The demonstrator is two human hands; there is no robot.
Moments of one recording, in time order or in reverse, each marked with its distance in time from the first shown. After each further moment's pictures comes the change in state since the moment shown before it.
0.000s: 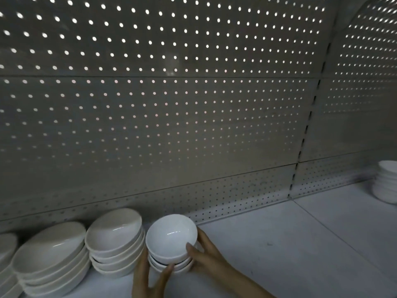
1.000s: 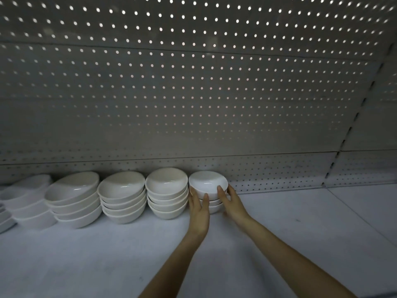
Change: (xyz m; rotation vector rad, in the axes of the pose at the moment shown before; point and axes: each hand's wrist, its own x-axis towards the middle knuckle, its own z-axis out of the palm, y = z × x) left_hand 0.006 0.070 0.021 -0.031 -0.050 -0.248; right_hand 0.020 -0.017 0.038 -0.252 0.268 0.005
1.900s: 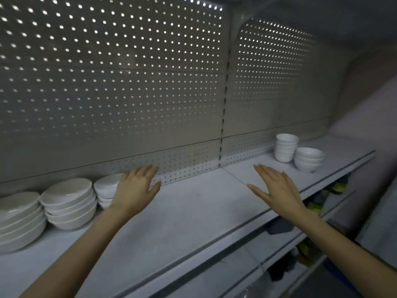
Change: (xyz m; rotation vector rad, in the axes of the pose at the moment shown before) left_hand -0.077 0.116 0.054 1.176 -0.193 0.725; right_hand -0.236 -0.021 -0.309 -1.346 0.526 -0.132
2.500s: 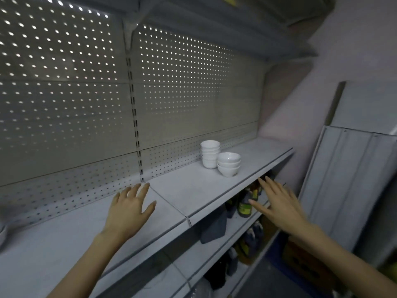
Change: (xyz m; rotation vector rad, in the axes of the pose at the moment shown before) left_hand 0.059 0.259 0.079 -0.005 -0.057 0.086; right_hand -0.078 0.274 -0.053 -0.121 -0.065 0.297
